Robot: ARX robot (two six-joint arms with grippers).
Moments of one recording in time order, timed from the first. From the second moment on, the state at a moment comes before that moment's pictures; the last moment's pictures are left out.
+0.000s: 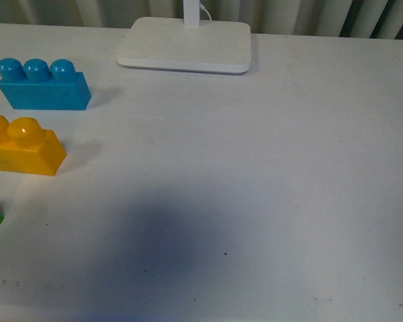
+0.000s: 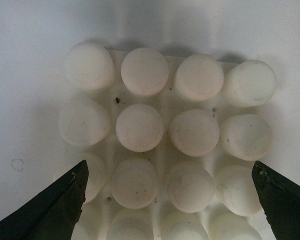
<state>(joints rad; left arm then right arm) 0.00 0.00 0.01 0.00 0.00 0.00 -0.50 1.65 0.93 -0.28 -0.21 -0.42</state>
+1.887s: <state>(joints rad) 0.00 0.00 0.01 0.00 0.00 0.00 0.35 1.67 0.82 -0.08 0.07 0.41</state>
